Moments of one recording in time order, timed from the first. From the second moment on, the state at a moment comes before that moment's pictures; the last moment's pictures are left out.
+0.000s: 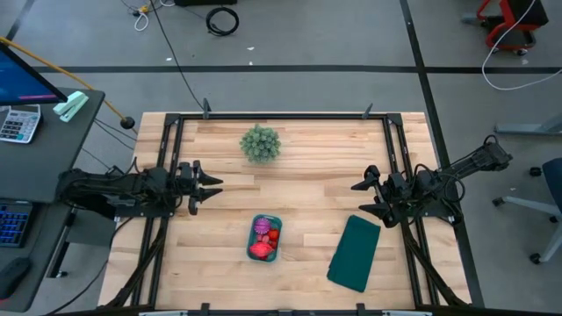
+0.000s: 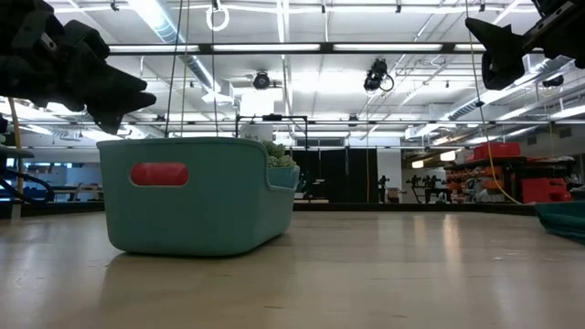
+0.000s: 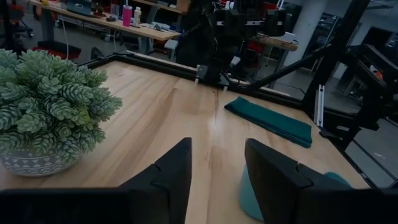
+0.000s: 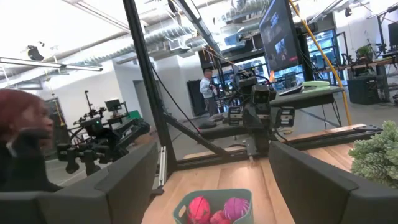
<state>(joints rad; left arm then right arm) -0.06 0.14 0.01 0.07 -0.15 -0.28 0.38 0.36 0.01 0.61 0.21 0.21</state>
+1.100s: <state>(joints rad) -0.06 0.14 0.01 0.07 -0.15 -0.28 0.38 0.36 0.01 0.61 0.21 0.21</state>
